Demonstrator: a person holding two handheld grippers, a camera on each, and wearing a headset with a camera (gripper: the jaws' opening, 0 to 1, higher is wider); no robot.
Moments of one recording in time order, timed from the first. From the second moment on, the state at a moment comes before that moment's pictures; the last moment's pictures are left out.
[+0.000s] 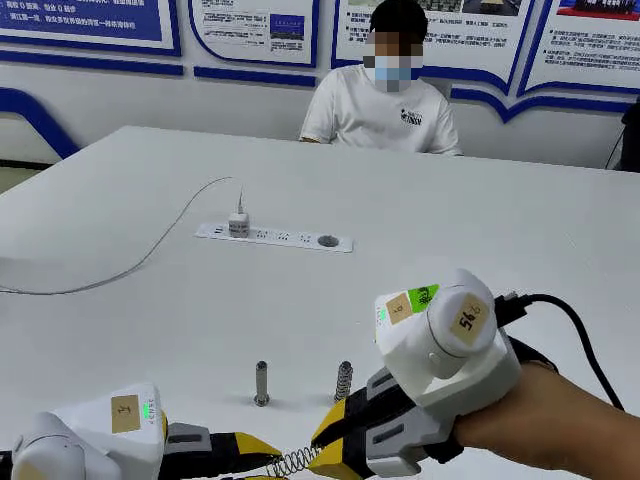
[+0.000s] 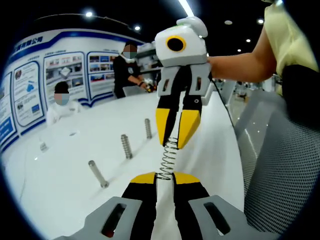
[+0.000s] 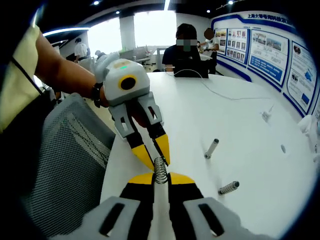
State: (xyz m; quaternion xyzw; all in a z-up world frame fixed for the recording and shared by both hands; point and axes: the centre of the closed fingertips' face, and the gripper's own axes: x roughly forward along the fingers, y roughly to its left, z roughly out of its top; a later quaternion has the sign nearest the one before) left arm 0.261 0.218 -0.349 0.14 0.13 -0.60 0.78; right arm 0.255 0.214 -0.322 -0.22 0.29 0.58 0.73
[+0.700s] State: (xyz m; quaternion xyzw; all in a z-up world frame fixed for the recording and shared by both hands) left arm 0.259 0.211 -0.343 0.13 0.12 -0.60 0.78; right arm 0.260 0.240 -0.303 -0.21 0.24 0.58 0.75
